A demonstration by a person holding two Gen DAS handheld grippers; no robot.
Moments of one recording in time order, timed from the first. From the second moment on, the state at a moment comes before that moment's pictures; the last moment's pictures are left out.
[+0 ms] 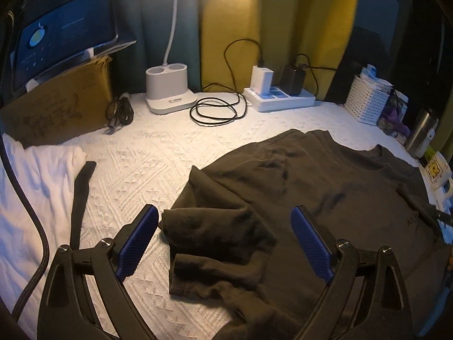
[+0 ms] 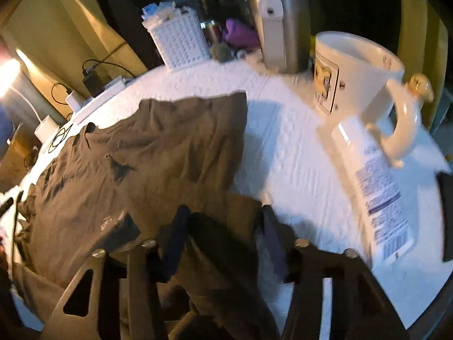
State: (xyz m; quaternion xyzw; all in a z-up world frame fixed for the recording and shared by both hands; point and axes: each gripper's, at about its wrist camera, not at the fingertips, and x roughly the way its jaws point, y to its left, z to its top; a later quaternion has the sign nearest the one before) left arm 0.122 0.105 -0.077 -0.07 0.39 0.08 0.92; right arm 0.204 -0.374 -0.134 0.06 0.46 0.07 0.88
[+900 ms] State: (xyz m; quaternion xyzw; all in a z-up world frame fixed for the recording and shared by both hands) left arm 0.170 0.143 -0.136 -0.07 0.45 0.04 0.89; right arm 0.168 -0.263 -0.117 -0.04 0.45 0.11 0.89
